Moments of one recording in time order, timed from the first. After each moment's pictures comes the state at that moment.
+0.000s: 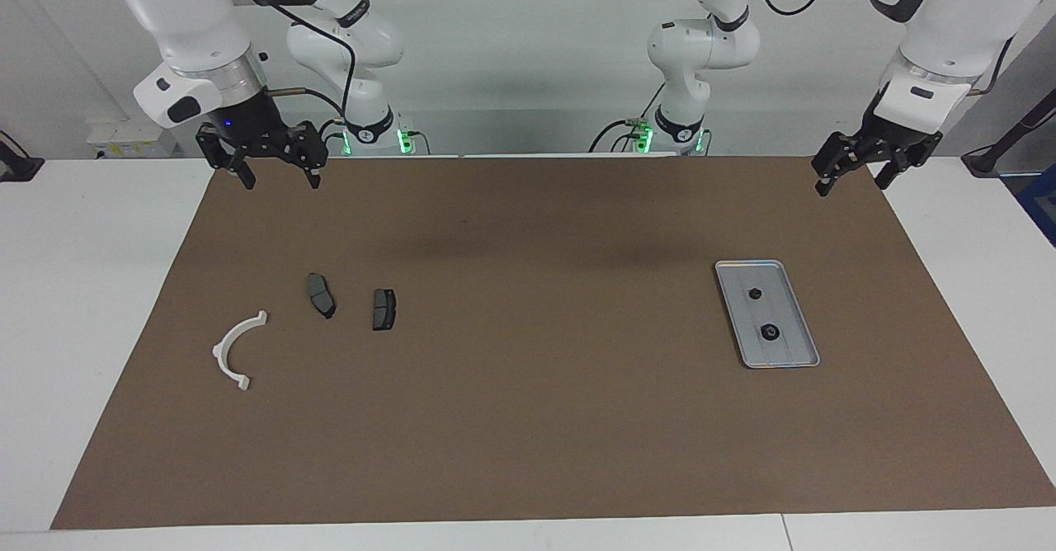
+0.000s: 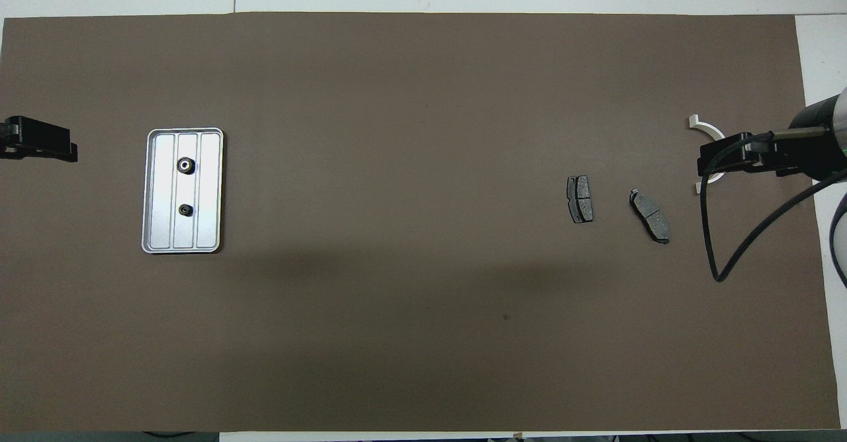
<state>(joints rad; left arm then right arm) -0.07 0.01 0.04 -1.55 0.03 1.60 -0.04 0.01 -0.03 0.05 -1.61 0.01 1.59 0.08</state>
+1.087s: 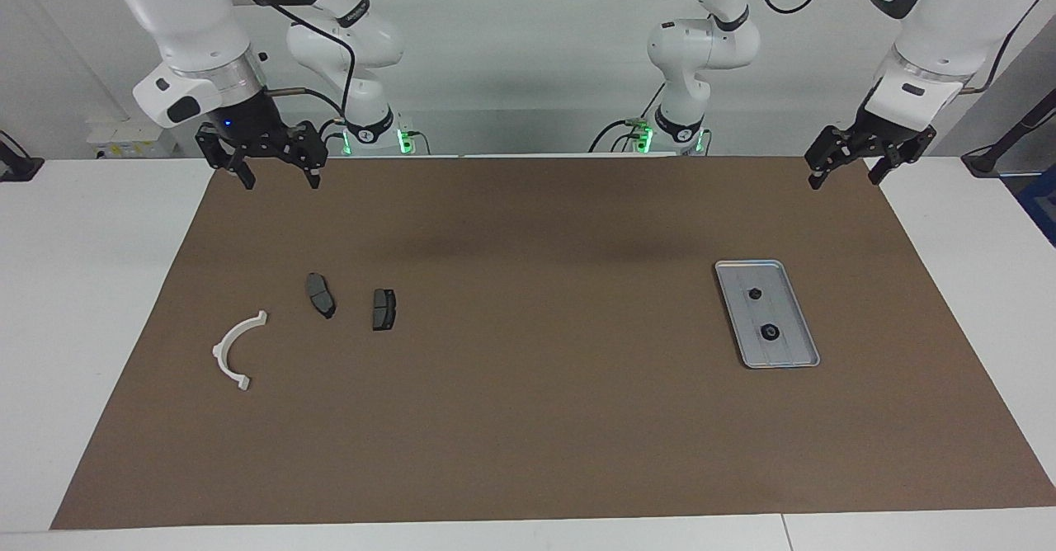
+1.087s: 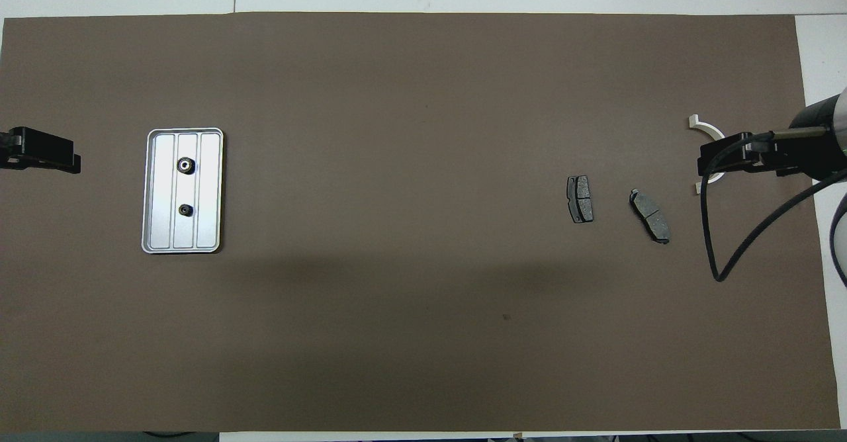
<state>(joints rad) -0.07 0.00 0.05 -1.55 0.02 1.56 0.00 0.01 -0.03 0.04 -1.61 0.01 1.59 0.08</state>
